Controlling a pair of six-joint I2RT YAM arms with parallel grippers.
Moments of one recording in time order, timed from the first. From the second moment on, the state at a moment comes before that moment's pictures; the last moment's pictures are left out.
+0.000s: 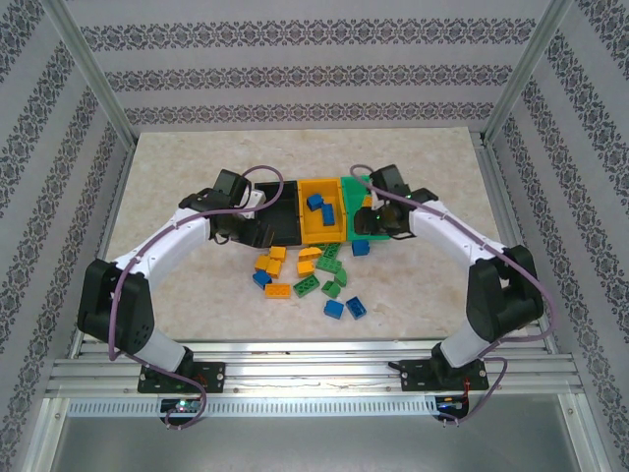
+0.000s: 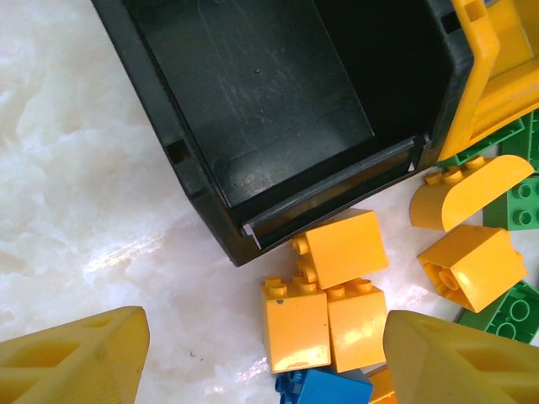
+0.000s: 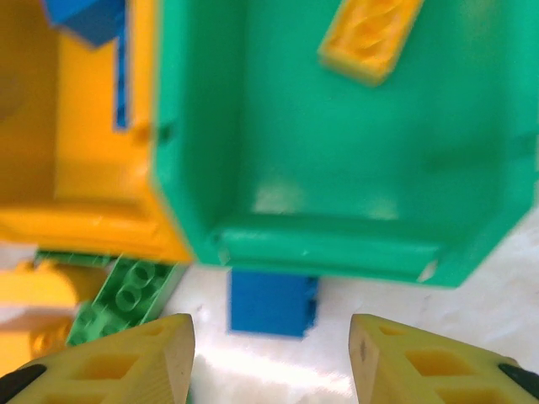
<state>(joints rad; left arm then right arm) -0.33 1.53 1.15 -0.73 0.15 -0.06 0.41 1.58 1.15 -0.67 -0.08 0.34</state>
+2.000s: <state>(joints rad) -0.32 1.51 1.15 -0.74 0.02 -0.03 0.72 1.74 1.19 -0.71 -0.06 0.16</state>
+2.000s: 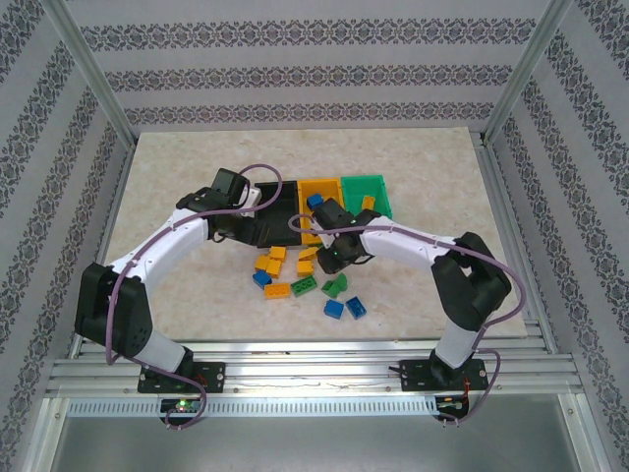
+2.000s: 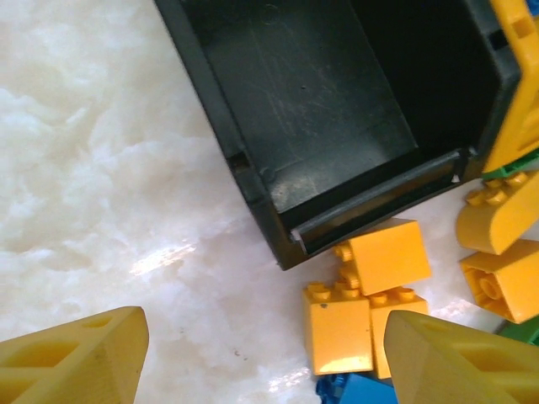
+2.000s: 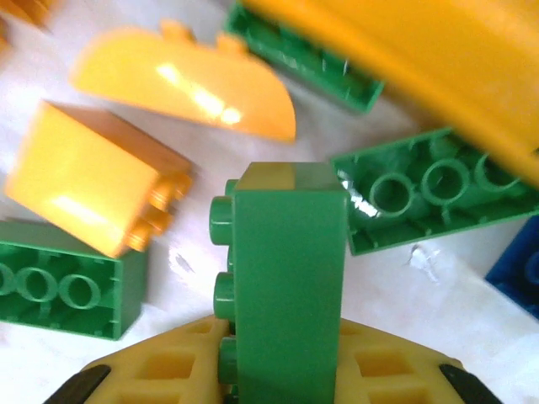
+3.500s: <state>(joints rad) -0.25 1.48 1.15 -0.76 0.01 -0.05 0.75 1.80 1.31 -0.64 -0.15 0.34</state>
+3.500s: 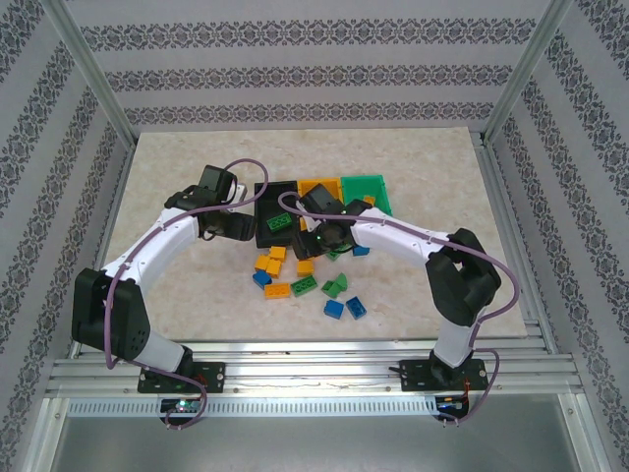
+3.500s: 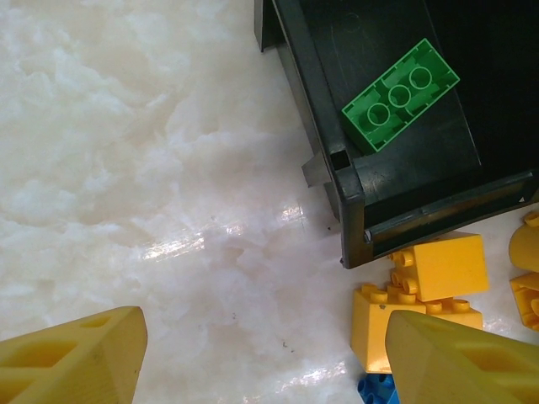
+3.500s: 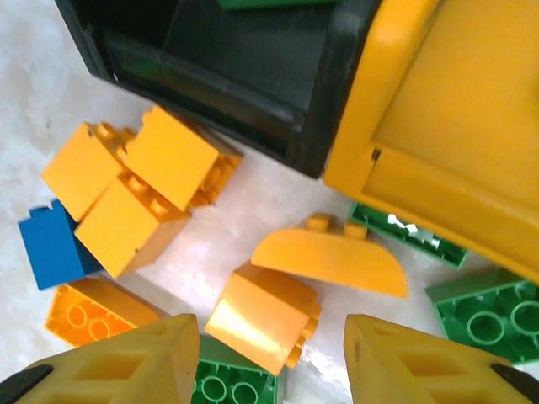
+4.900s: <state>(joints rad) -0.25 1.48 1.15 -0.76 0.06 -0.05 0.85 2.01 1.41 -0.70 -0.08 0.39</state>
